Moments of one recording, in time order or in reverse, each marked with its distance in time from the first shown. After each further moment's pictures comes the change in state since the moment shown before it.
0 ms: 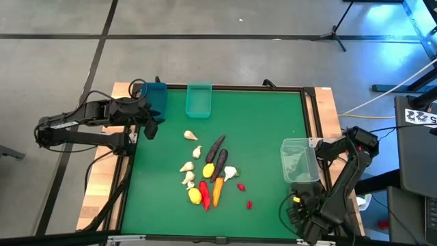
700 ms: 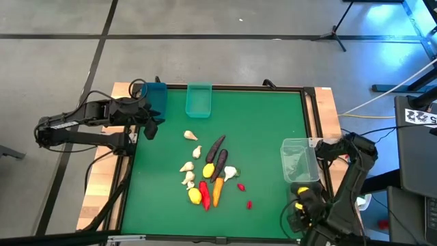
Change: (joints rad) left arm 0.000 0.000 0.000 0.000 0.005 0.012; right arm 0.010 0.082 0.337 -0.238 0.008 0.006
